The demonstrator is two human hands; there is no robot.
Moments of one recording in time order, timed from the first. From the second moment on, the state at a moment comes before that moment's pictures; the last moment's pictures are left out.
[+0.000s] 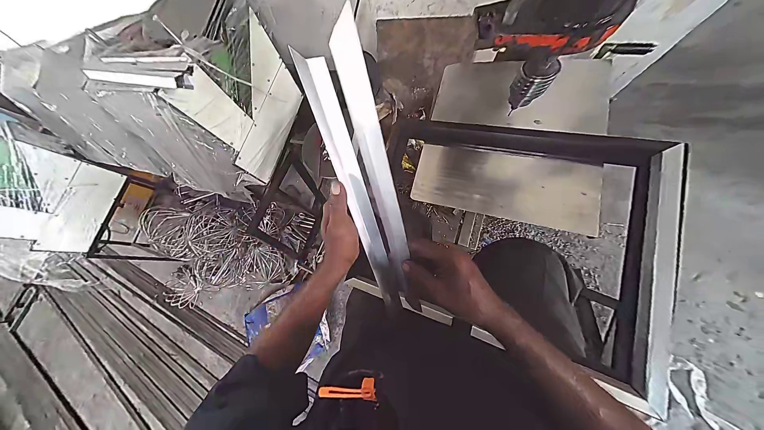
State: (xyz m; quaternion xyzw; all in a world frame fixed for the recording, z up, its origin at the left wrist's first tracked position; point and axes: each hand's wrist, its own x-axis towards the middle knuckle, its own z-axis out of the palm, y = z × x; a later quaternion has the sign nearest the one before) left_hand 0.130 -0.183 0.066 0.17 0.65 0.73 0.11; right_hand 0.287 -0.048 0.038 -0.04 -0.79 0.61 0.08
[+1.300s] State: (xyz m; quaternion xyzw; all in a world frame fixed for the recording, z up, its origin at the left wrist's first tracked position) left_hand 0.079 -0.394 0.023 -0.07 0.68 0.73 -0.04; right_hand 0.163 0.093 0.033 0.19 -0.98 0.03 -0.07
